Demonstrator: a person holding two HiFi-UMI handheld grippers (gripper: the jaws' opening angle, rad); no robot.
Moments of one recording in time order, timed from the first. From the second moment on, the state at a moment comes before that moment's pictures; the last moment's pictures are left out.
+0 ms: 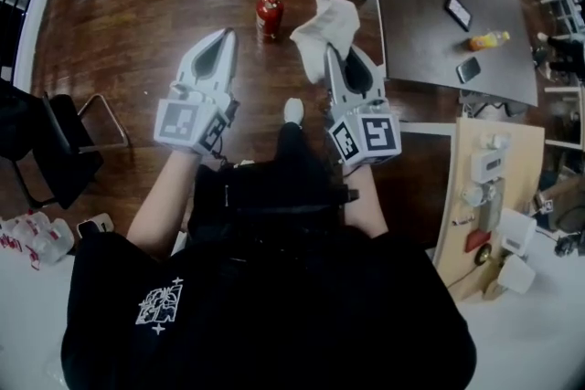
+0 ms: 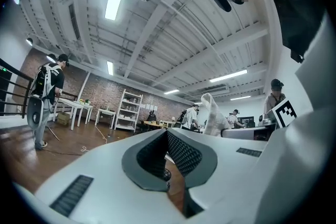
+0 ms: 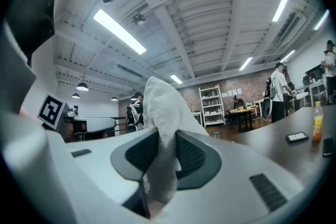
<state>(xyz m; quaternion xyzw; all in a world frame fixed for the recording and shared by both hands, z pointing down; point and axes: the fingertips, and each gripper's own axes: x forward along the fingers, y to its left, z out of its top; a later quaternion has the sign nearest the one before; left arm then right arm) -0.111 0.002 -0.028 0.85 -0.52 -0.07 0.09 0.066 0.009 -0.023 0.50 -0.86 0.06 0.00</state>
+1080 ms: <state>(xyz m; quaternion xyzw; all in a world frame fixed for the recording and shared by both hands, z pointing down) -0.068 -0.228 0.357 0.83 -0.55 -0.05 0.08 0.105 -0.245 0.382 0.46 -0.89 0.06 0.00</state>
